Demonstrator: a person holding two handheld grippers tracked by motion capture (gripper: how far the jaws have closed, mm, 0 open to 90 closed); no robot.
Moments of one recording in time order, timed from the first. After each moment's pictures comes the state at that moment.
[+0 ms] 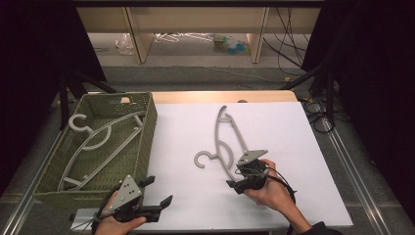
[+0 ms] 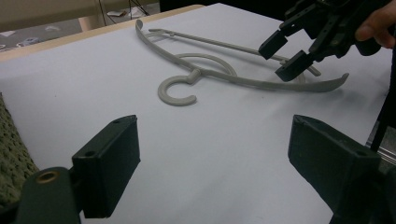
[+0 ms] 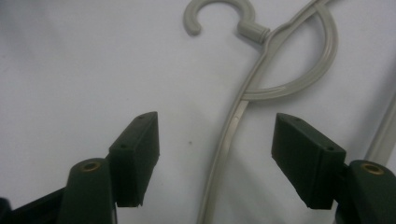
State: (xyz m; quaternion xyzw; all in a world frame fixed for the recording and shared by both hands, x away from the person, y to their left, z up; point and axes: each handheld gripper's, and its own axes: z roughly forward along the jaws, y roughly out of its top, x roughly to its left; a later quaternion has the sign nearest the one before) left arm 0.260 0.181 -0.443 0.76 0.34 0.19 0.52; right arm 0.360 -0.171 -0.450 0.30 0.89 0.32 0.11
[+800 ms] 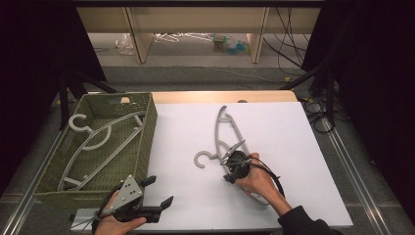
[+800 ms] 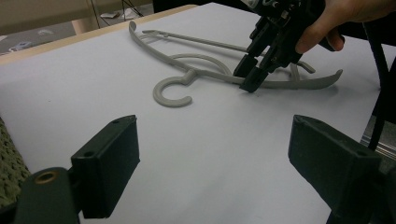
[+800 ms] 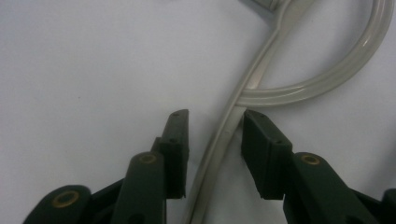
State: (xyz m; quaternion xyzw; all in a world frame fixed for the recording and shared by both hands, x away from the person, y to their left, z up) left arm 0.260 0.181 -0.442 0.77 0.33 0.18 0.52; right arm 0.399 -0.140 -0.466 0.31 0.93 0.20 0.07
